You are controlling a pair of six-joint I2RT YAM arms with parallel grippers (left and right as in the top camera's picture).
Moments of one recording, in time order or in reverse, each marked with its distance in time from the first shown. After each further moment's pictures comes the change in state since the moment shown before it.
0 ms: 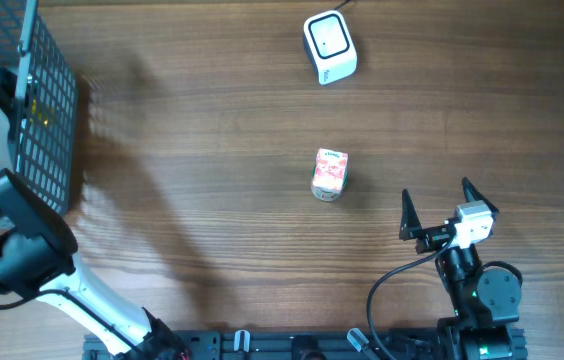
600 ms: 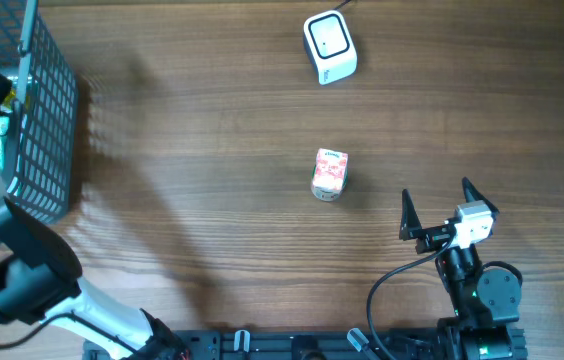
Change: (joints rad) left arm 0.035 -0.157 -0.039 0.039 -0.005 0.000; right arm 0.000 0.000 0.000 0.000 0.000 0.000
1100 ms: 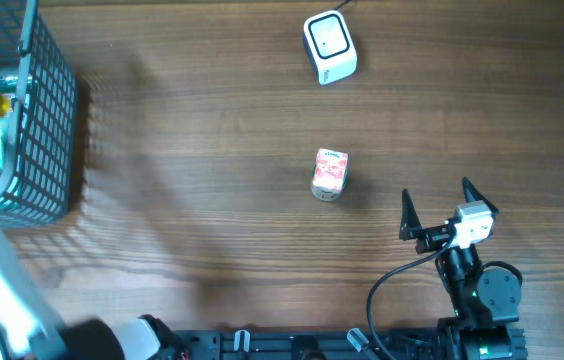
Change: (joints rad) left arm -0.021 -0.443 -0.005 0.140 -0.038 0.096; right arm 0.000 0.000 0.000 0.000 0.000 0.000
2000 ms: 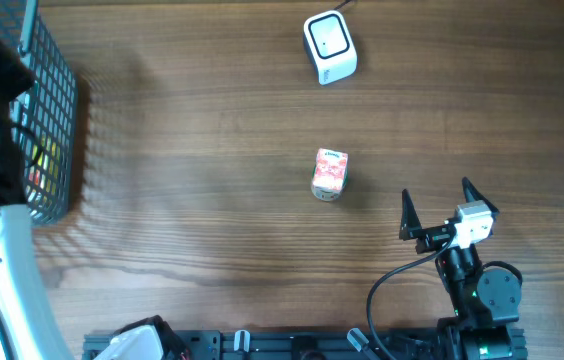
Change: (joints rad) left arm -0.214 -0.146 0.008 -0.404 -0.142 0.061; right arm 0.000 0.000 0.000 0.000 0.000 0.000
